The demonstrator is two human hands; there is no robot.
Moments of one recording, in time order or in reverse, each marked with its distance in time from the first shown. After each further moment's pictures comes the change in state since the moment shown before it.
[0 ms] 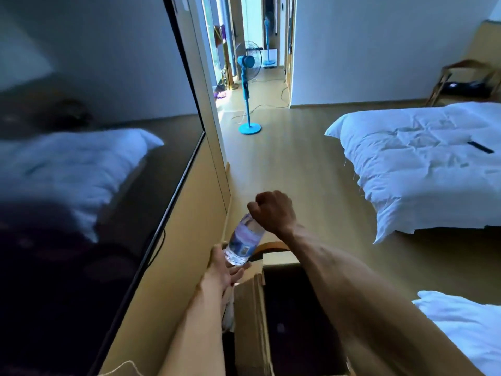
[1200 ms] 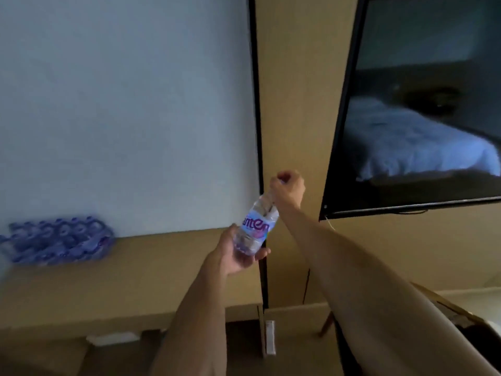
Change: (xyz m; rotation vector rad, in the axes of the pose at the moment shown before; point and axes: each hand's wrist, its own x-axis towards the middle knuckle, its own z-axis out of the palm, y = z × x) left_hand -0.414 -0.346 -0.180 -0.975 0.525 0.593; right_hand -0.422 -0.284 -0.014 0.962 -0.828 -0.416
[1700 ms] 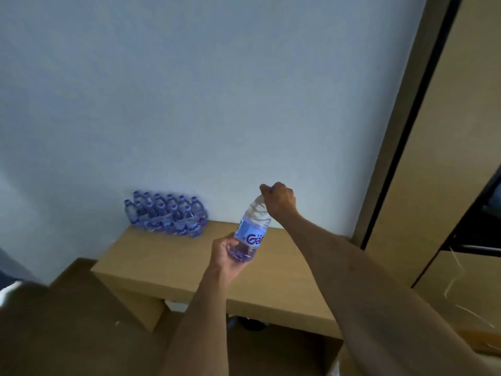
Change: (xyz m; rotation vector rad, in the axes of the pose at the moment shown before) left_hand -0.155 0.093 -0.237 -0.362 0.277 0.493; right_hand -0.150 -0.057 0.287 -0.386 -0.565 -0.075
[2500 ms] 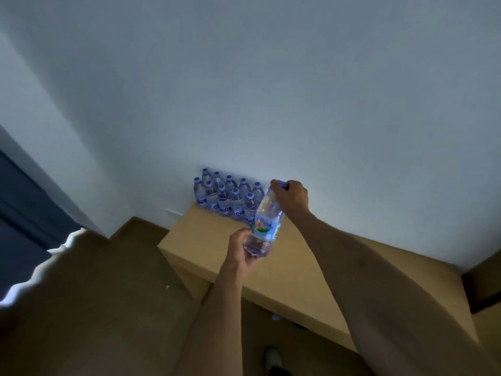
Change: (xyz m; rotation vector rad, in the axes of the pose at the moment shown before) left_hand 0.089 0.189 -0.212 0.011 0.250 0.021; right_hand 0.068 -0.128 0.297 0.113 -0.154 -0.028
